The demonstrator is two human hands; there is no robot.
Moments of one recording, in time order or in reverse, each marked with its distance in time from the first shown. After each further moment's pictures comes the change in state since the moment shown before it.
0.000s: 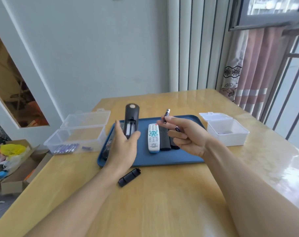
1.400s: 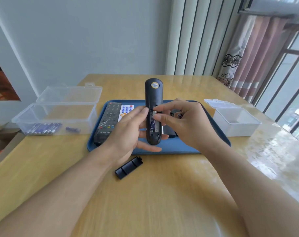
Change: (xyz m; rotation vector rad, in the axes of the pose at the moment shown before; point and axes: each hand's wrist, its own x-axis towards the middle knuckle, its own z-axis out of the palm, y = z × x) left_hand 0.021 -0.021 -0.003 -0.571 -0.586 -0.110; right_hand 0.010 0.031 0.031 -0.920 0.296 -0.554
